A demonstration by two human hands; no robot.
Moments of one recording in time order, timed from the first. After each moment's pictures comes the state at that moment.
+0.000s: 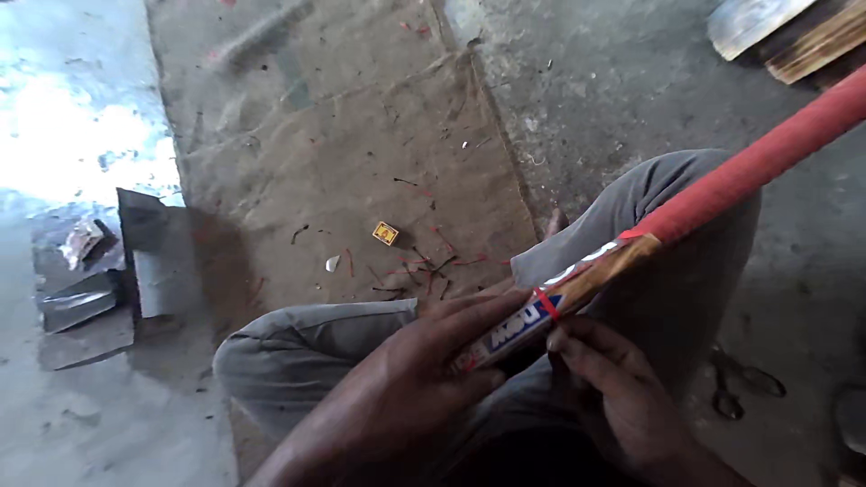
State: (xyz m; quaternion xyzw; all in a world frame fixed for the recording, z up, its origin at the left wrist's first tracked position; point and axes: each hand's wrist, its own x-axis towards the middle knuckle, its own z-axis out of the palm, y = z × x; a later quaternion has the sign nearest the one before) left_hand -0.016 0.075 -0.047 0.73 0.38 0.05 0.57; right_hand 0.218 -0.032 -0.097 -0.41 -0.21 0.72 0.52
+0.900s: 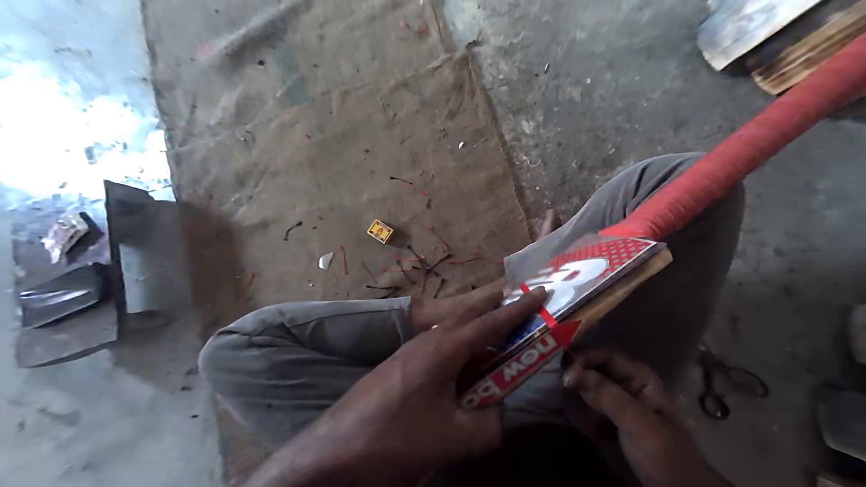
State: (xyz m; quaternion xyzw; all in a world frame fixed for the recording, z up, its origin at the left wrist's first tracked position) left_hand 0.001 0.062 -0.036 0.70 0.40 -0.02 0.59; right_hand 0.235 -0.058 -0.091 -0.40 -0.30 0.69 0.51
